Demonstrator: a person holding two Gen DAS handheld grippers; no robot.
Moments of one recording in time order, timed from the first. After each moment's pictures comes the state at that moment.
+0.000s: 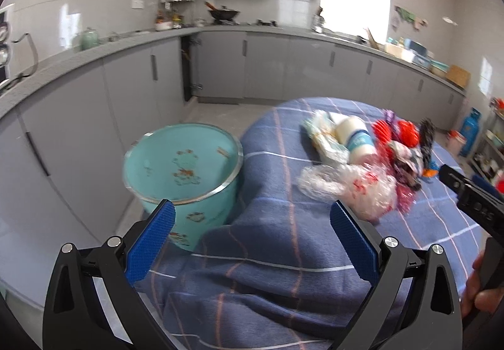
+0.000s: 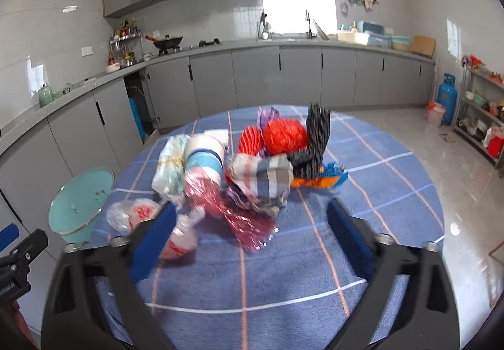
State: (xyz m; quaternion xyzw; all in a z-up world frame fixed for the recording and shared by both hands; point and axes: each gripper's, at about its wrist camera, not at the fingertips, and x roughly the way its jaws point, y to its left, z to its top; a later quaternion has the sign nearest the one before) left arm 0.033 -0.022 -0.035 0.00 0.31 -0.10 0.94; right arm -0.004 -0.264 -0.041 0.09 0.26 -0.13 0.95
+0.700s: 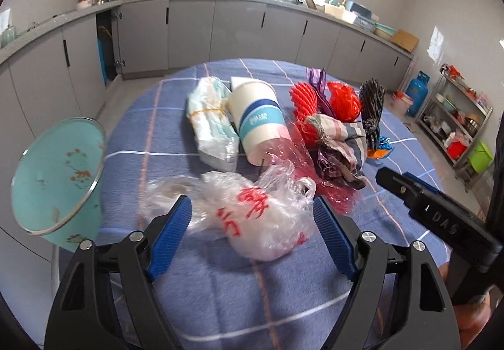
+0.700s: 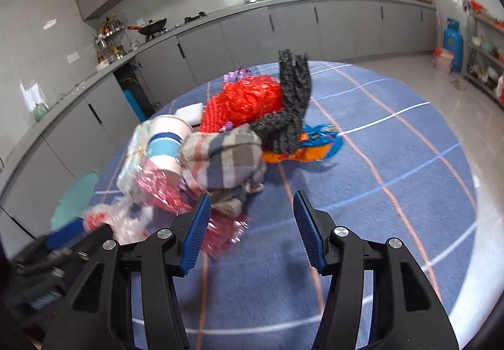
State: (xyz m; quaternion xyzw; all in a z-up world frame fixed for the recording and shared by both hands) left arm 0.100 -0.146 -0.066 0.02 0.39 -0.25 0.89; right arm 0.025 -0.334 -0.075 0.19 0.32 -0.10 0.92
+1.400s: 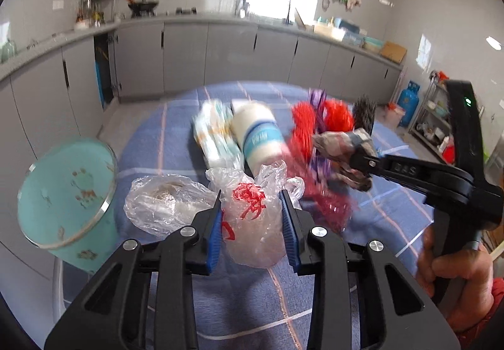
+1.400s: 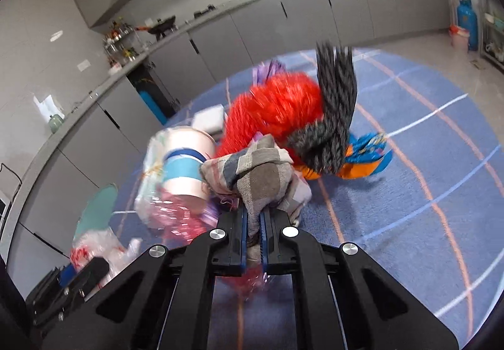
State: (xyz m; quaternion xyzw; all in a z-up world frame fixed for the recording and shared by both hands) left arm 0.079 -0.114 -0.048 0.01 0.31 -0.26 0.91; right arm 0.044 -0.341 -0.062 0.23 0.32 -0.06 0.92
